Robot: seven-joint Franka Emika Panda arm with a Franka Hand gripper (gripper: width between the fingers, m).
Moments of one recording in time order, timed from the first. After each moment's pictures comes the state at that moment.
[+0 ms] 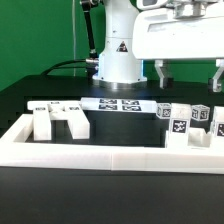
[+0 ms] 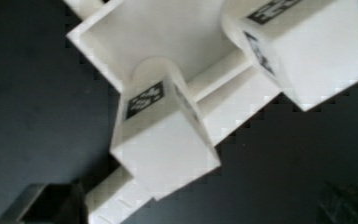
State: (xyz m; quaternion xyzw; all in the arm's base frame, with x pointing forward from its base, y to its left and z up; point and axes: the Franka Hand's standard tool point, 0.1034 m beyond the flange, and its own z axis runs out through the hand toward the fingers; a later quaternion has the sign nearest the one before) arm 0.622 0.055 0.118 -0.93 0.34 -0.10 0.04
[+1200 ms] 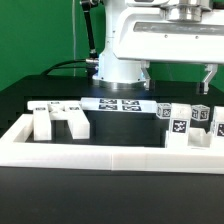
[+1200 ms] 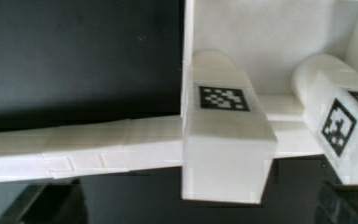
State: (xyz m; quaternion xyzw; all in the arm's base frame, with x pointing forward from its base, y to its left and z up) arm 0.612 0.043 0.109 -0.99 0.05 -0.12 -0.01
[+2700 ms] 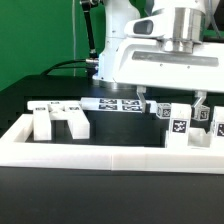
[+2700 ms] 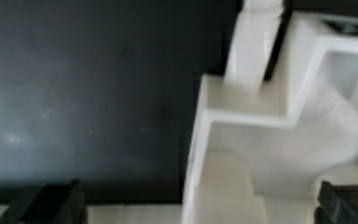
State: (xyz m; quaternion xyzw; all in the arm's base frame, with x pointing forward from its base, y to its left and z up) arm 0.573 0.053 0.050 -0.99 0.02 -0.13 -0.03
